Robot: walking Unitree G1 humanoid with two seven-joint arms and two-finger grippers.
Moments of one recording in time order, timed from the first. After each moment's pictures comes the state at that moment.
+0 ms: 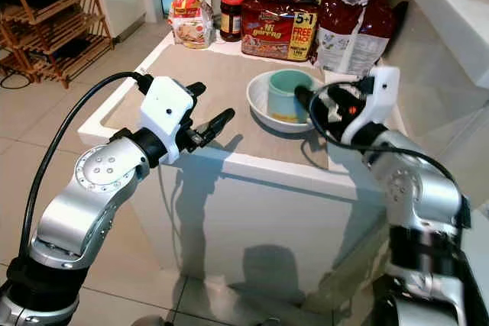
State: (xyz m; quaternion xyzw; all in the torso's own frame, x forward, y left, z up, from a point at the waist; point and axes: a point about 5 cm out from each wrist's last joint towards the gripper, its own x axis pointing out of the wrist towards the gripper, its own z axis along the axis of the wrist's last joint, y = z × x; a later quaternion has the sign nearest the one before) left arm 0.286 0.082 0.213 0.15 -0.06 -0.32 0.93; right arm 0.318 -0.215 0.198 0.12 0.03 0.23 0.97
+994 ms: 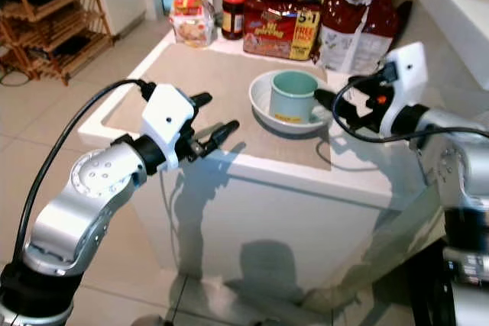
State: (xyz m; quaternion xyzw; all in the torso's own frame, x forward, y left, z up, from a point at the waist) left arm 0.276 0.080 0.210 0.14 -0.05 -0.37 0.92; right arm 0.326 -0.254 0.226 -0.03 0.09 0.29 0.95
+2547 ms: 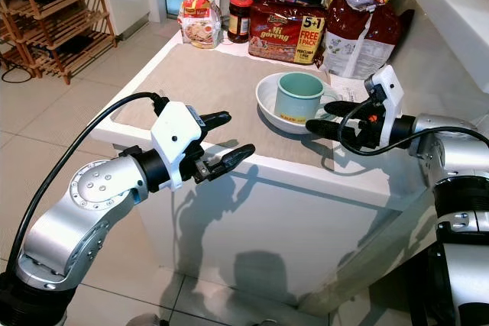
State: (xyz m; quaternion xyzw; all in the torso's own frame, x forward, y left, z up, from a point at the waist) left arm 0.258 0.071 0.206 0.13 -0.04 -0.45 0.88; right arm 0.339 -0.263 0.193 -0.01 0.14 0.44 0.88
